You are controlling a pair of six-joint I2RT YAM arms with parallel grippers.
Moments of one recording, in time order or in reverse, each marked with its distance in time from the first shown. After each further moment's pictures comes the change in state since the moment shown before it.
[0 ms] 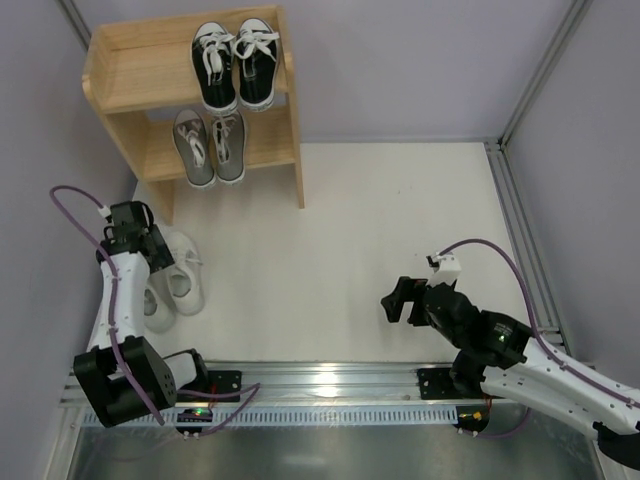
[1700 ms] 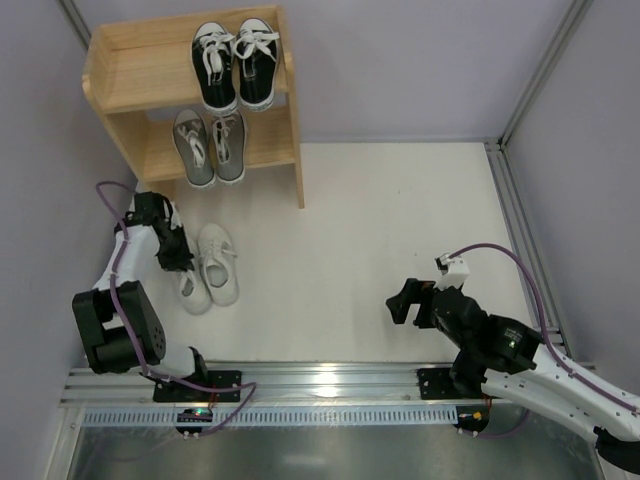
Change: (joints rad) left arm -0.048 0.266 0.064 -0.013 0.413 0.057; right arm 0.000 -0.090 0.000 -0.054 0.008 0.011
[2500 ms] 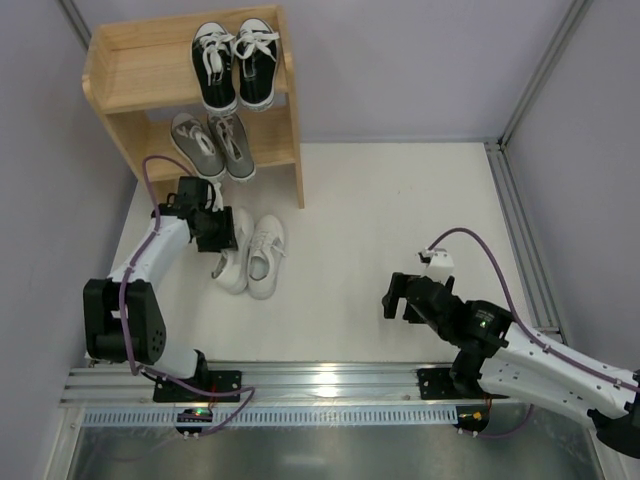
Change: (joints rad) left arm -0.316 0.044 0.093 0.095 0.067 -0.060; right arm 0.000 0.230 0.055 -0.015 0.049 0.058
